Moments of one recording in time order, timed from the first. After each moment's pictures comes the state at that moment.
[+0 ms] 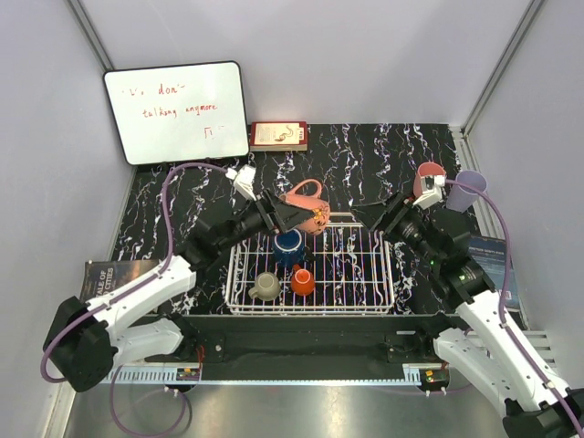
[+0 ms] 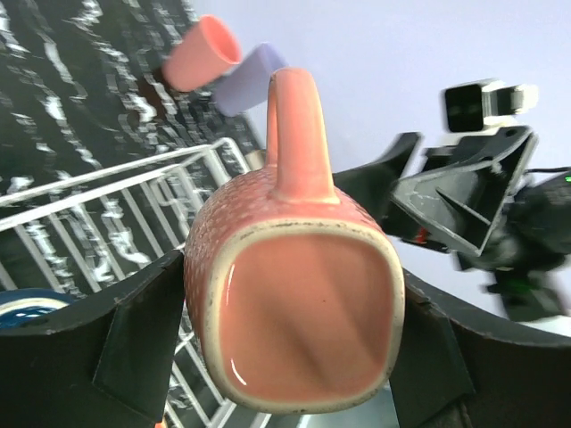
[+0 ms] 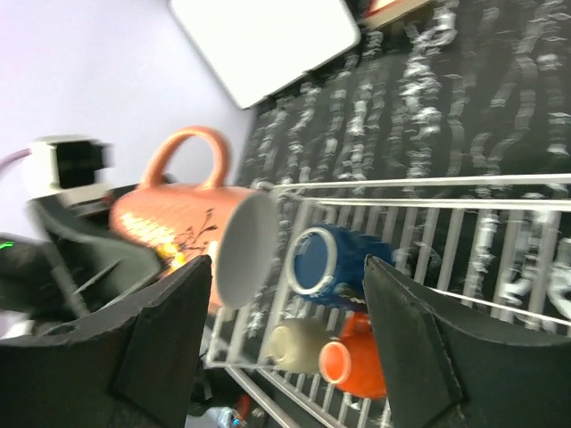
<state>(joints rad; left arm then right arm) -0.71 1.08 0.71 0.33 0.26 -0.92 0.42 0.69 0.70 -0.16 -0.19 0.88</state>
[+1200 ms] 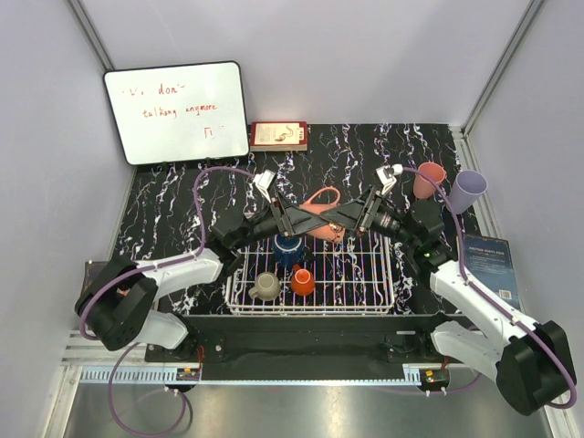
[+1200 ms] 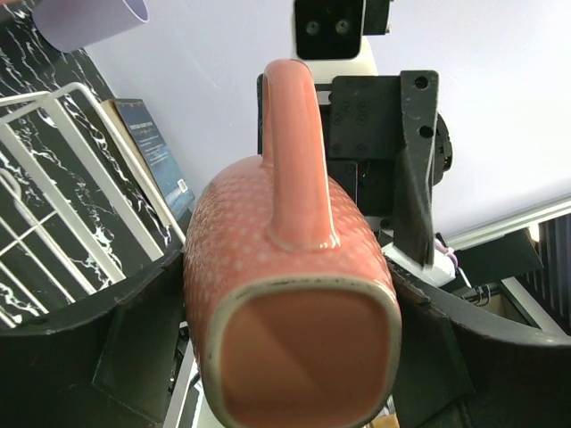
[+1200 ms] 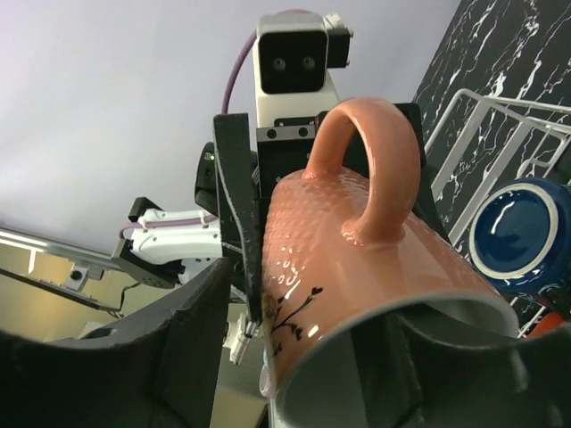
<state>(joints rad) -0.70 1.37 0.59 0.98 0.54 -1.30 0.45 0.99 0.59 0.54 -0.68 1.25</state>
